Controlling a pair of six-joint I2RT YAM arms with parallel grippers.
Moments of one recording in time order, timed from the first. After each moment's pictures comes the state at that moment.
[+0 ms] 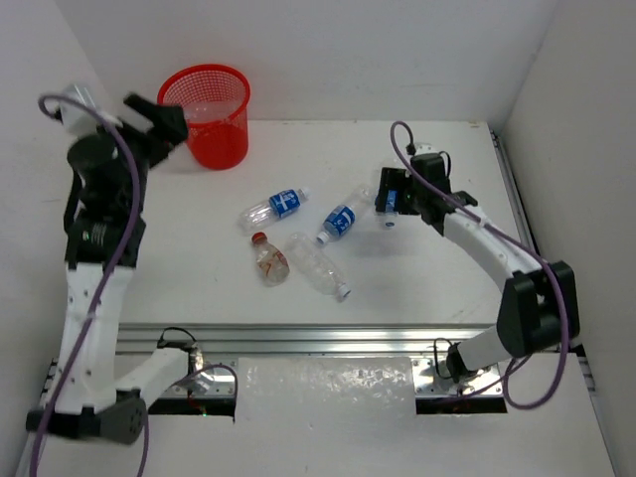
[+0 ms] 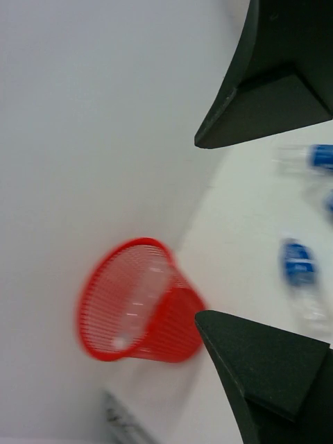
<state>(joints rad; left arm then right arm) -0.02 1.17 1.57 -0.38 -0.22 -0.58 0.30 1.41 0.98 -0.28 0.05 0.33</state>
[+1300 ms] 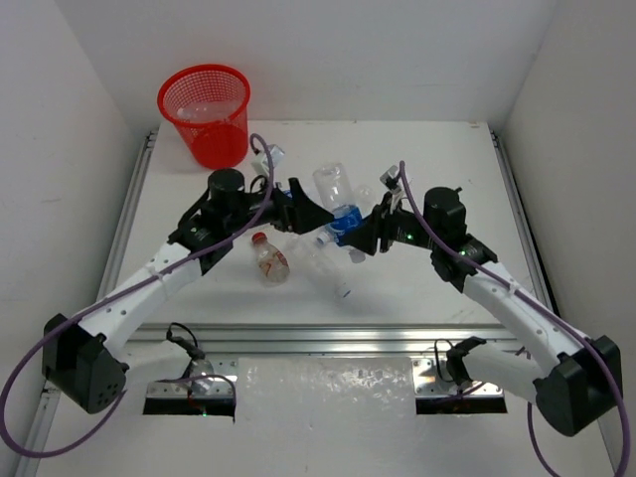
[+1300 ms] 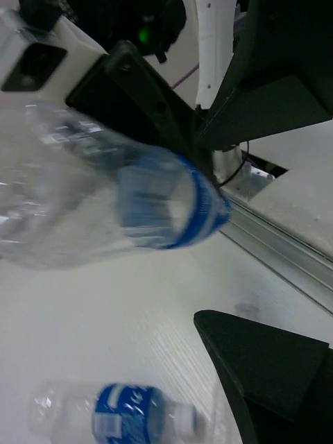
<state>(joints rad) -0.47 1.14 0.95 -0.05 0.50 -0.62 0.44 1.09 0.76 0.03 -0.60 0.25</state>
